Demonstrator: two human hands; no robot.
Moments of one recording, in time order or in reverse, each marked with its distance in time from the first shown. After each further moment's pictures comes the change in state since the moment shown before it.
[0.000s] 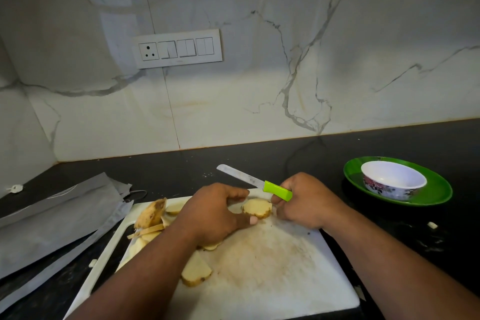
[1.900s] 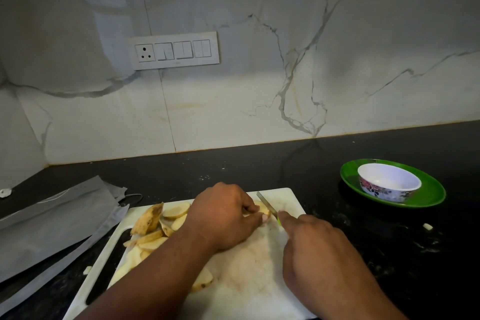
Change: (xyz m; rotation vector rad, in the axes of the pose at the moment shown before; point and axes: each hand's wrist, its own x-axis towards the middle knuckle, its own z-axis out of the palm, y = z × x) left_hand 0.002 0.022 0.006 0.209 0.070 0.110; right_hand -0.099 -0.036 0.014 -0.393 0.178 -0.109
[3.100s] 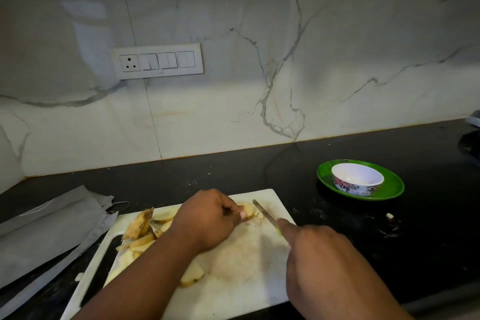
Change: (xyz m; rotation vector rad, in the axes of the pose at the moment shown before) left_hand -0.002 -0.014 0.007 -0.195 -0.007 -0.050; right_hand -0.039 -0.011 -0.045 -0.114 -0.118 0.034
